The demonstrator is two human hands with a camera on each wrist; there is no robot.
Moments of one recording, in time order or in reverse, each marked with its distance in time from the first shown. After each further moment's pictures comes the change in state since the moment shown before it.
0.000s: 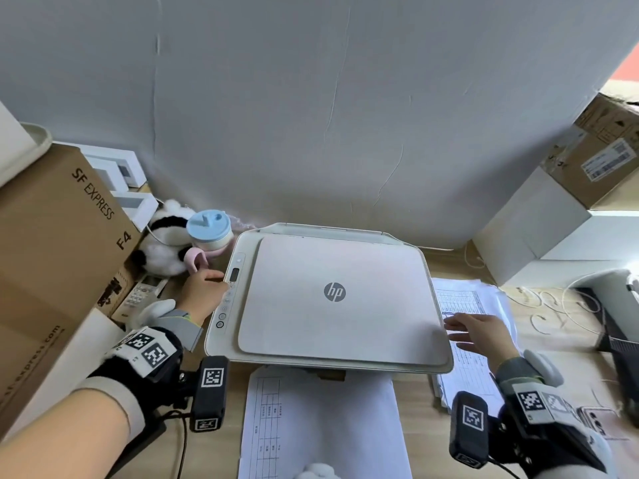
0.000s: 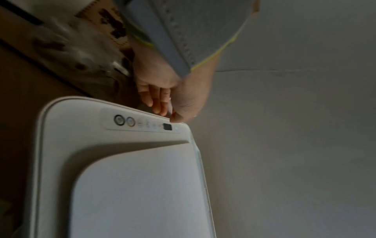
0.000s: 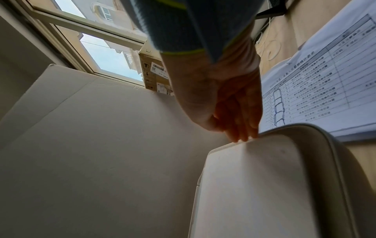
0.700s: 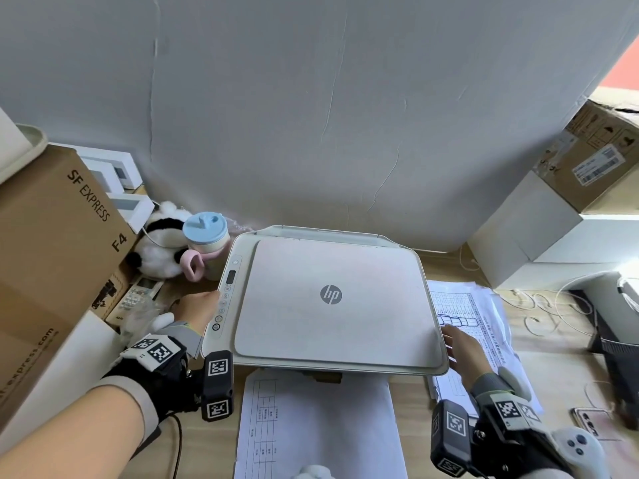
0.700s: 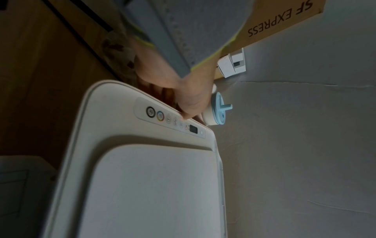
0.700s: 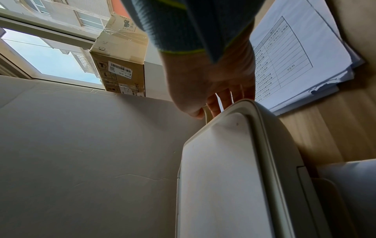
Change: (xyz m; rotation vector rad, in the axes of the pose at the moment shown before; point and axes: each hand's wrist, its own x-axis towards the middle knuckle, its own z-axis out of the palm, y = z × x) left_hand 0.052 -0.073 0.018 -0.109 0.001 -0.254; right_hand 0.016 0.043 0.023 0.166 0.020 0.098
